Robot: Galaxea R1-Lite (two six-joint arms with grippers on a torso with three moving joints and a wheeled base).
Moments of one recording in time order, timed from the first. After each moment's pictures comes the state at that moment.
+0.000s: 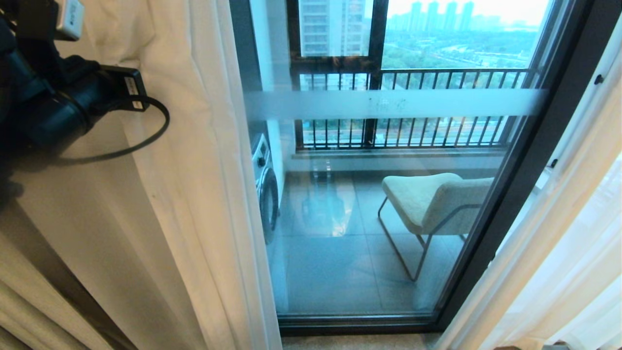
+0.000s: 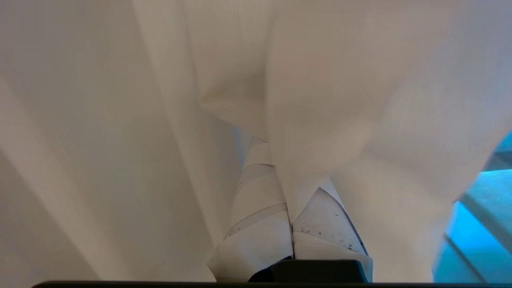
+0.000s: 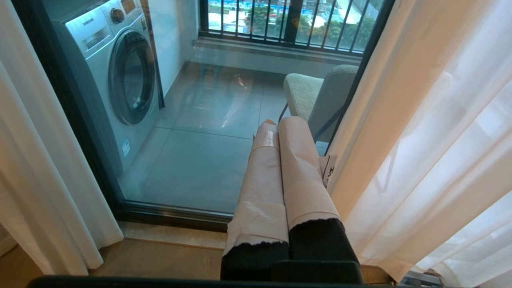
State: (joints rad) left arm -0.17 1.51 -1.02 -0.70 0.24 0.18; right arm 0.00 0.00 0.00 0.01 0.06 -0.11
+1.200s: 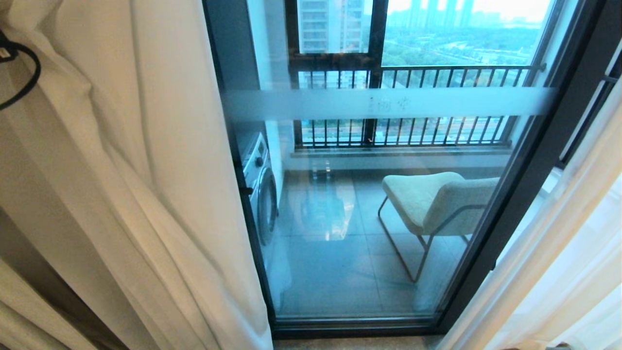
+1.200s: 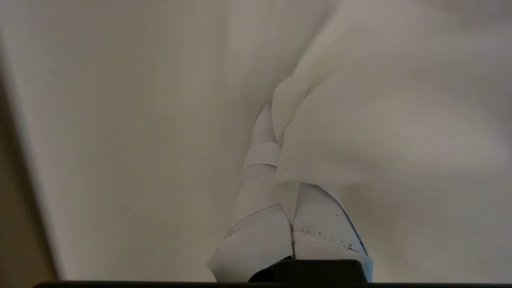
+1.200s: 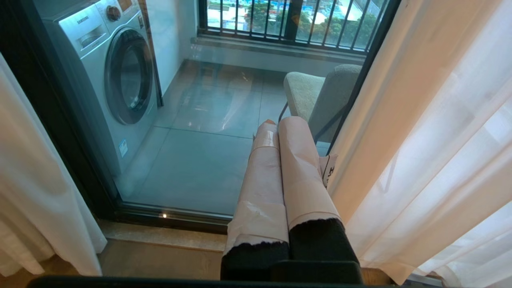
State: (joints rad) left arm 0.34 1.54 -1.23 -0.65 0.07 -0.11; right arm 0.00 0.00 0.00 0.01 0.06 -0.11
